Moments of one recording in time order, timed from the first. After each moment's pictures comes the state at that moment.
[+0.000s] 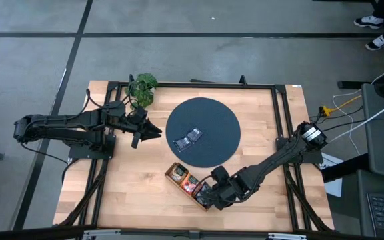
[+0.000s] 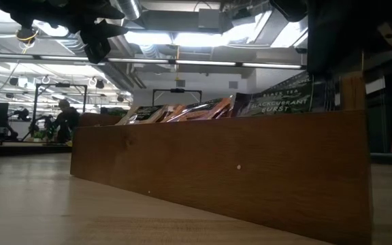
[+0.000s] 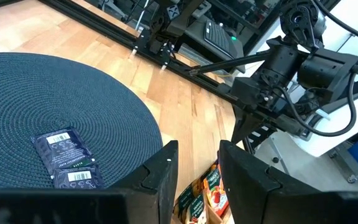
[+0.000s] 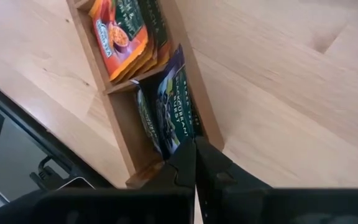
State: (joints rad) left arm 0.19 0.73 0.51 -0.03 0.32 -0.48; right arm 0.58 1.87 1.44 -0.75 0.19 1.62
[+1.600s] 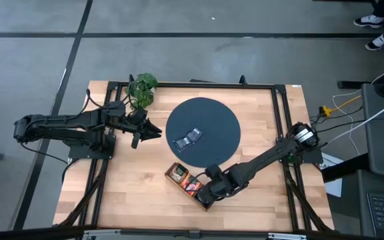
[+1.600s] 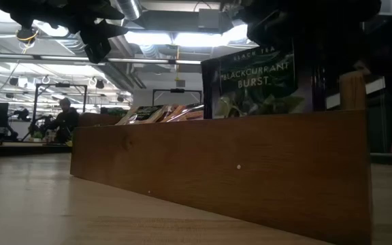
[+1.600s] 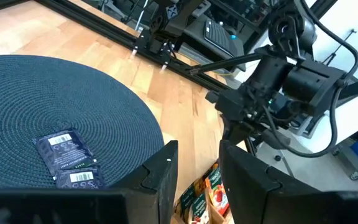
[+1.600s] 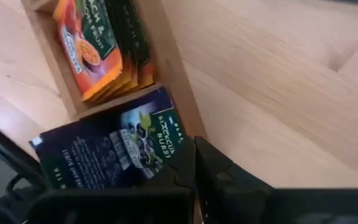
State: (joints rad) left arm 0.19 0.73 0.51 -0.03 0.32 -0.46; right arm 0.51 1.94 1.44 -0.72 0.11 1.54
